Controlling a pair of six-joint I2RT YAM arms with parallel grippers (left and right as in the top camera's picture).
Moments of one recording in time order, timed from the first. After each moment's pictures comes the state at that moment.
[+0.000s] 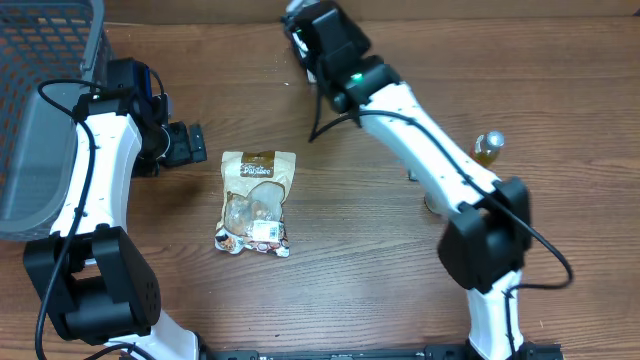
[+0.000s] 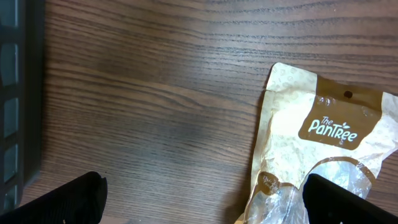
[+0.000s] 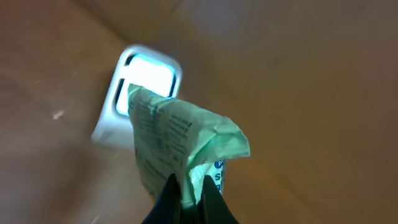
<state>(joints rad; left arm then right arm) 0.15 1.80 1.48 -1.07 0.03 -0.10 0.55 2.12 2.04 -0.65 0.43 -0.33</state>
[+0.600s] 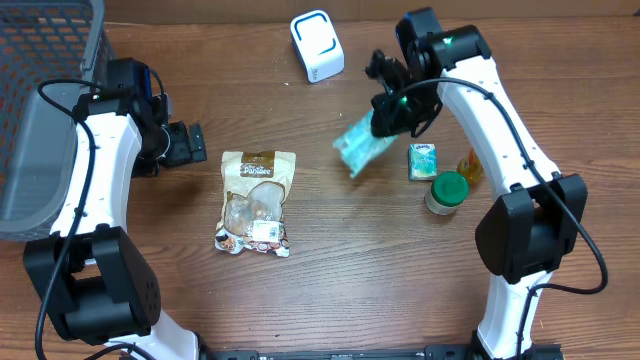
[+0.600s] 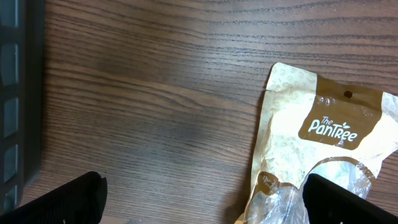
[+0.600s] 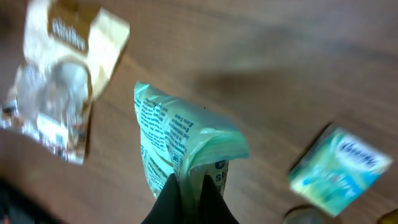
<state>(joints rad) 0.15 1.80 1.48 -1.07 0.03 -0.10 0.29 2.09 1.98 -1.37 -0.35 -0.14</state>
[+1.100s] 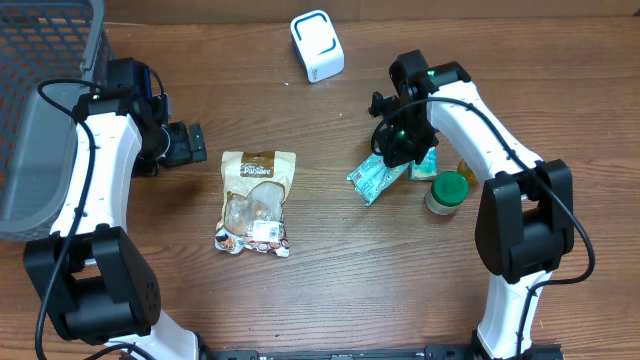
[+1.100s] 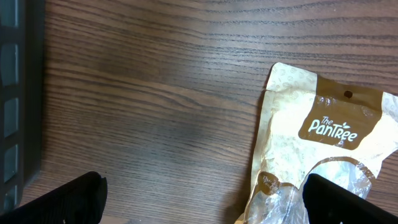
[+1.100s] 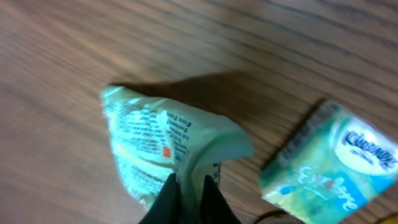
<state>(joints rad) 0.15 1.80 1.48 -1.07 0.03 -0.10 0.29 2.09 1.69 -1.16 -0.15 -0.16</state>
